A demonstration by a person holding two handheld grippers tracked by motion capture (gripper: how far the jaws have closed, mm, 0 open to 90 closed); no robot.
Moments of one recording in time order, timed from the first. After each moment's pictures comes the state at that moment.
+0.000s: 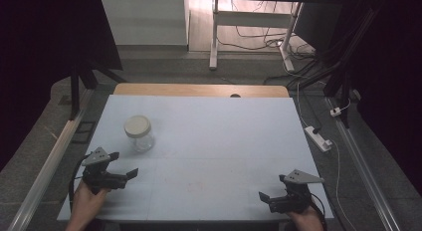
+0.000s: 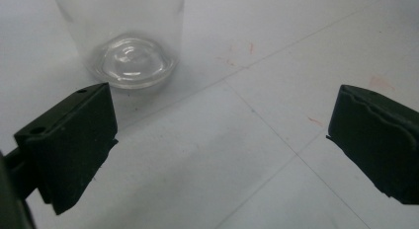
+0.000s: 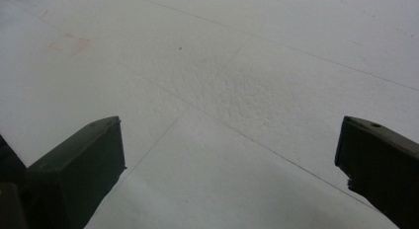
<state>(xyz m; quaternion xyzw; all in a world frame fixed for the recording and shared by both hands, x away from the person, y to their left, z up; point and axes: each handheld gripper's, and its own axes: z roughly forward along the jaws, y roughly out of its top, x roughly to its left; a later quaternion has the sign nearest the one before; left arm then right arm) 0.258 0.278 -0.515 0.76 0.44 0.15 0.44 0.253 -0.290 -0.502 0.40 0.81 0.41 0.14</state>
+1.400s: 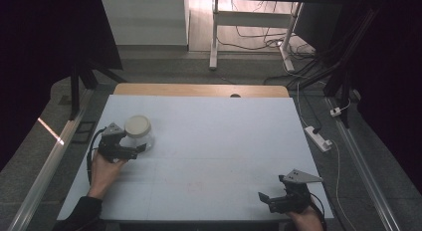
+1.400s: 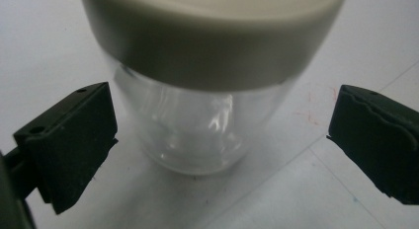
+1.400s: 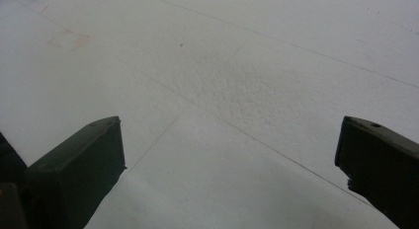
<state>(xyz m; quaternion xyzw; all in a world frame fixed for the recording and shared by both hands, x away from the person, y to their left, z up) 0.346 0.274 -0.521 0.77 0.46 0.17 0.41 0.254 -0.289 -0.502 0.39 0.82 0.40 0.14</state>
